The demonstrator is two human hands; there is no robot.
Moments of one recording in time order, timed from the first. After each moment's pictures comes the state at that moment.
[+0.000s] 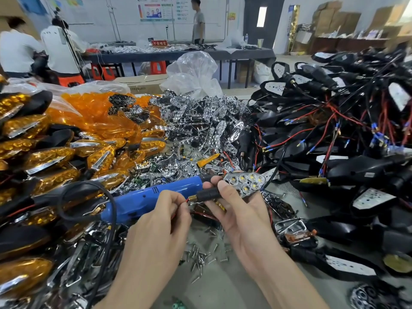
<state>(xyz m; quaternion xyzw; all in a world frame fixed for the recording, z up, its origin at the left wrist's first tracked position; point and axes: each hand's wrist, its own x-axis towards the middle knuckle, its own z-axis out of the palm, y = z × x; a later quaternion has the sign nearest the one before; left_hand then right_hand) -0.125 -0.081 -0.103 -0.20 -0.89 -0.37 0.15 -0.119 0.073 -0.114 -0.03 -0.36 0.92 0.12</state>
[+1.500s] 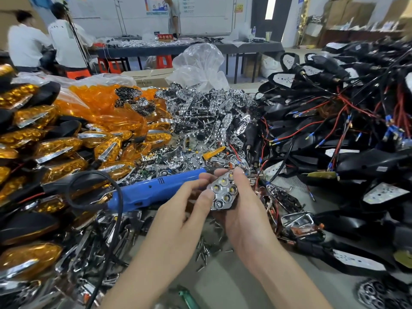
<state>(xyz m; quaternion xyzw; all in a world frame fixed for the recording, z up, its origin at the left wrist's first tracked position) -0.120 -0.068 -0.094 -0.21 -0.82 -0.53 0.03 -0.124 0.061 -0.113 -0.11 -0.43 0.89 0.07</state>
